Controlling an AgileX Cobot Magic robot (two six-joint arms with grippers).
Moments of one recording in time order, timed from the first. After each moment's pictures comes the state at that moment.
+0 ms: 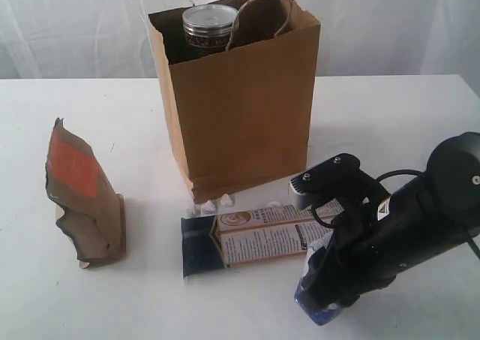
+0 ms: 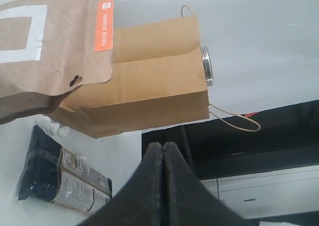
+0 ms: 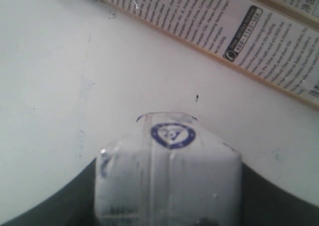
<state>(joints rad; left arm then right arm) -0.50 0.09 0.02 0.26 -0.05 -1.65 0.54 1.40 -0.68 0.36 0.56 -0.44</state>
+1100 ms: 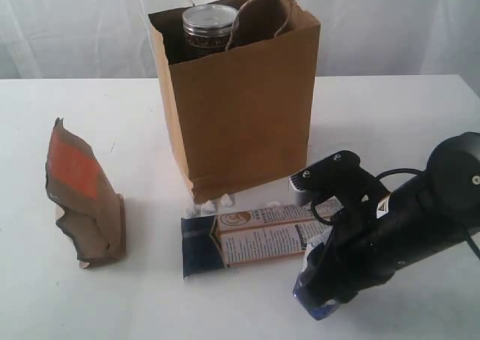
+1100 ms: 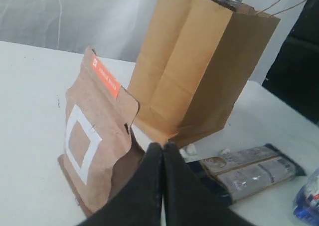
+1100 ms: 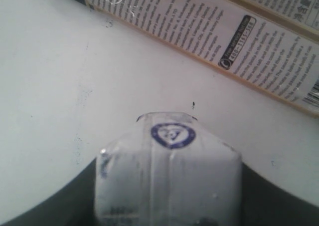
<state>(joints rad) -0.50 0.09 0.02 0.31 0.03 -0.65 0.54 1.40 -0.68 0.36 0.54 -0.44</state>
